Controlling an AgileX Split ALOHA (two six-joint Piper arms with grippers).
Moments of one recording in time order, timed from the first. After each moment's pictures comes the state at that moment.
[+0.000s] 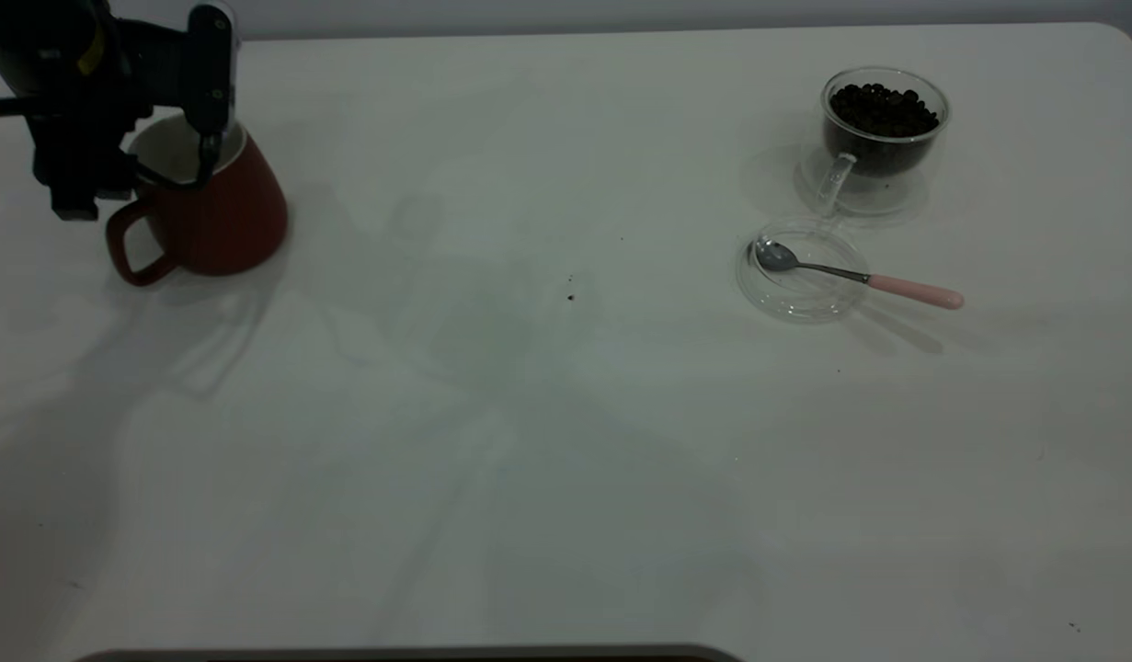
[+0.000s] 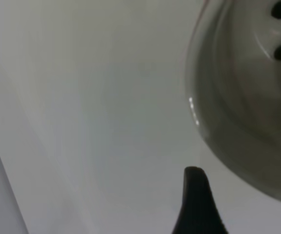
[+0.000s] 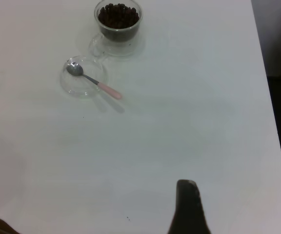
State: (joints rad) left arm -0.13 2.28 -1.25 1.07 0.22 0.35; right arm 0.03 0.03 -0.47 0.00 1.13 -0.03
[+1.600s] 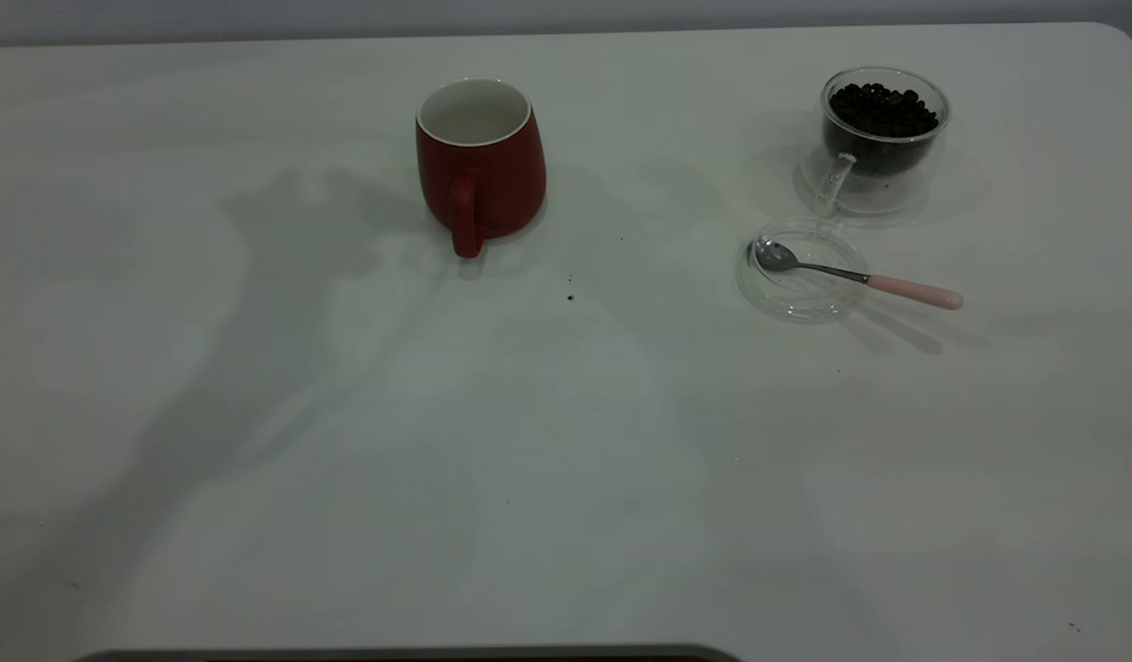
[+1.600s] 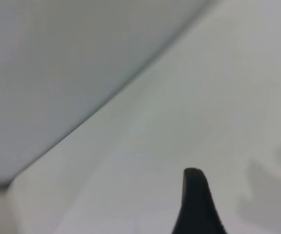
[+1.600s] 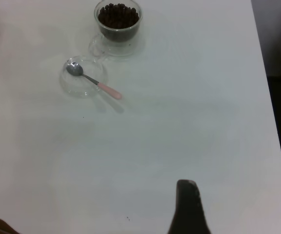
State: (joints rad) left arm -0.38 1.89 -1.25 1.06 0.38 -0.62; right arm 0.03 0.03 -0.47 0.00 1.13 -0.03
